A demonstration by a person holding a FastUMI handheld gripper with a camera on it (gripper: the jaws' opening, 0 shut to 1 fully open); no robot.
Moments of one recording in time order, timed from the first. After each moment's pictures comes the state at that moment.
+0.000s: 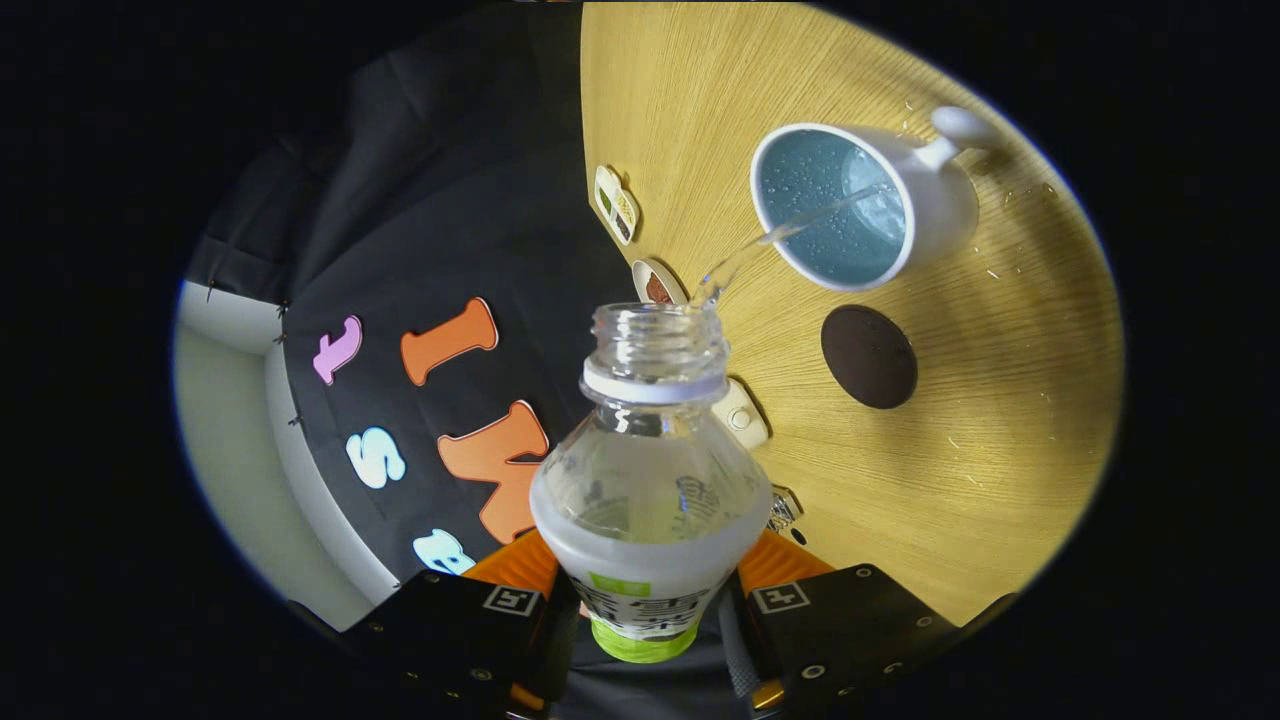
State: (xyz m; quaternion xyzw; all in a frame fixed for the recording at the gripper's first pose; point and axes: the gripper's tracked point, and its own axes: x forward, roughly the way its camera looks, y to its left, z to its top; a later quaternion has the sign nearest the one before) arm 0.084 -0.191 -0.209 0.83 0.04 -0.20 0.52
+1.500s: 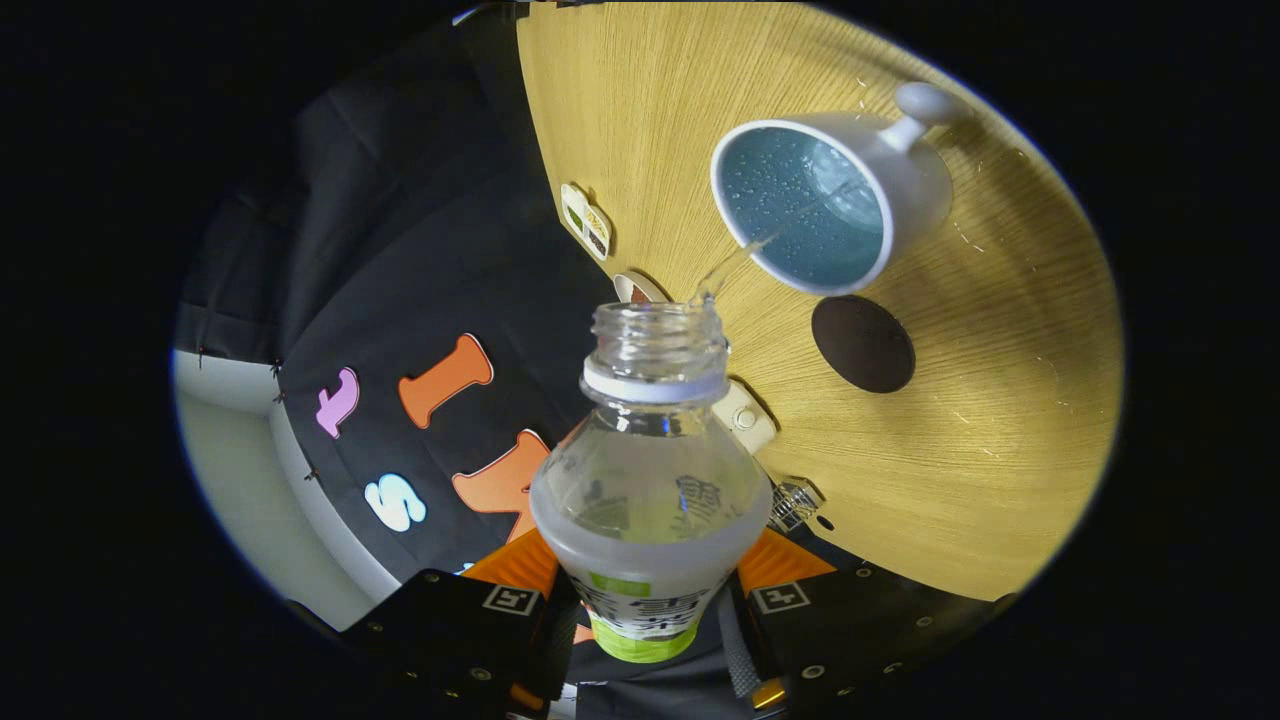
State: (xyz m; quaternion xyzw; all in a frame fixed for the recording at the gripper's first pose) arm 0.082 -0.206 -0.208 0.86 0.02 -0.21 0.46
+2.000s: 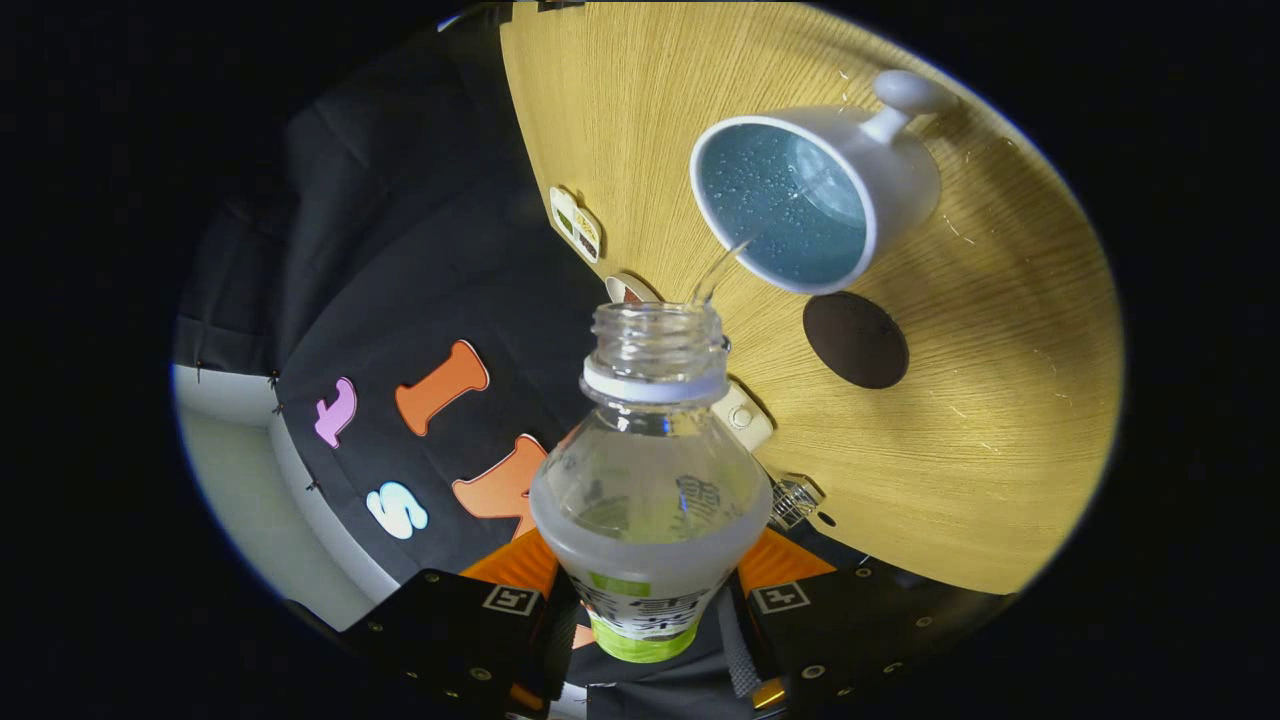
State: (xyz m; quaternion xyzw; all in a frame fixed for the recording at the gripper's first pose) arm 0.080 -0.206 -0.213 0.87 0.02 -0.21 0.45
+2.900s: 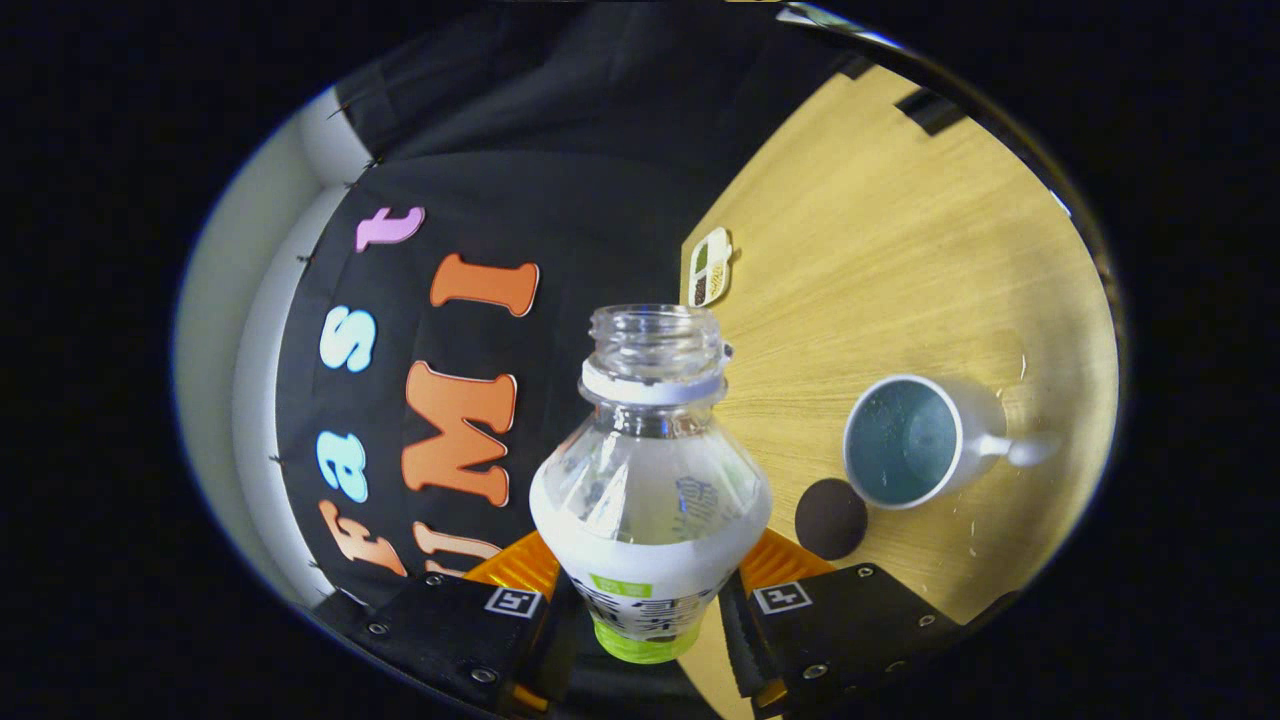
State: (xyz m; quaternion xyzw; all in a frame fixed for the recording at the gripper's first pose) arm 0.059 -0.244 -0.199 0.58 0.09 -0.25 0.77
